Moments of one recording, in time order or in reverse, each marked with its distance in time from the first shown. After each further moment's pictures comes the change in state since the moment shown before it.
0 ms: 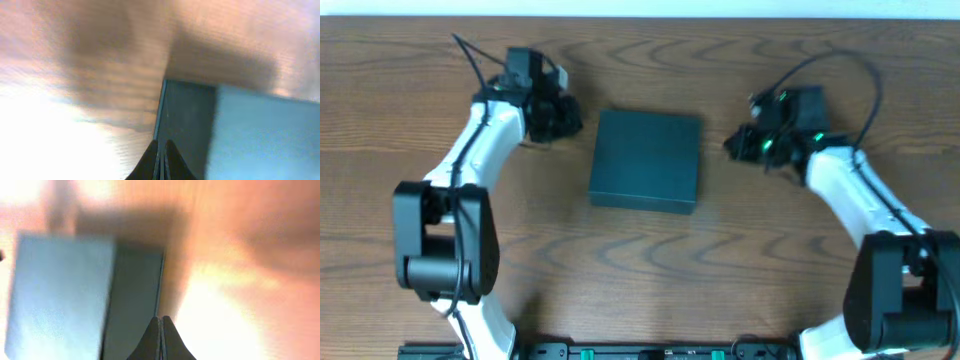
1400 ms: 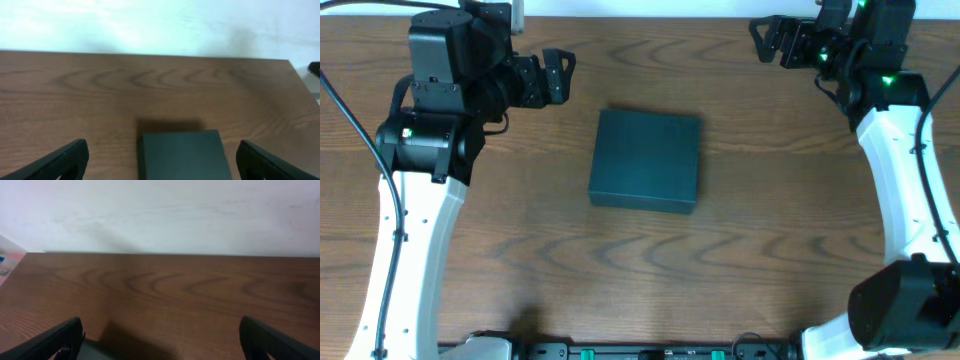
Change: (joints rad) left arm 0.002 -0.500 0.113 -0.092 -0.084 0.119; right arm -0.072 0.000 0.459 0.008 0.012 -0.091
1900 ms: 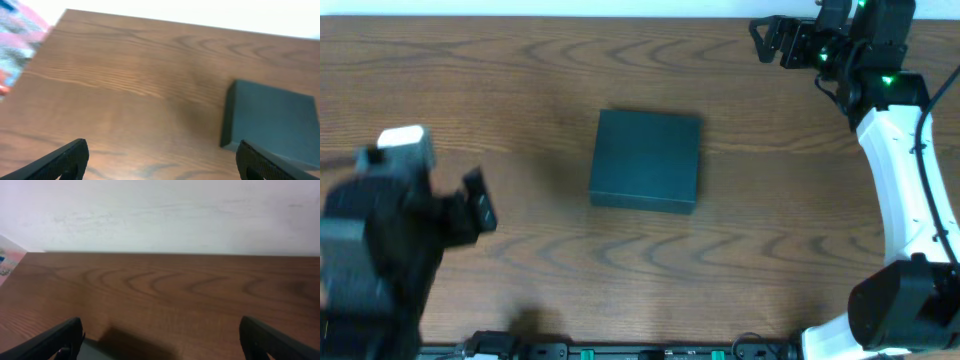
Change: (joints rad) left arm 0.008 -0.559 -0.074 -0.526 -0.521 0.019; right arm 0.000 0.000 0.000 -0.003 0.000 0.001
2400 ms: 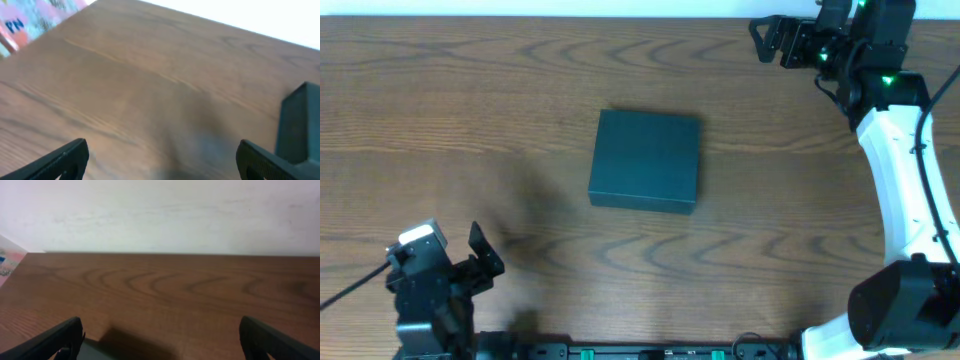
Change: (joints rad) left arm 0.136 -0.613 -0.879 0.417 -0.060 -0.075; right arm 0.000 0.000 0.001 -0.001 0.000 0.002
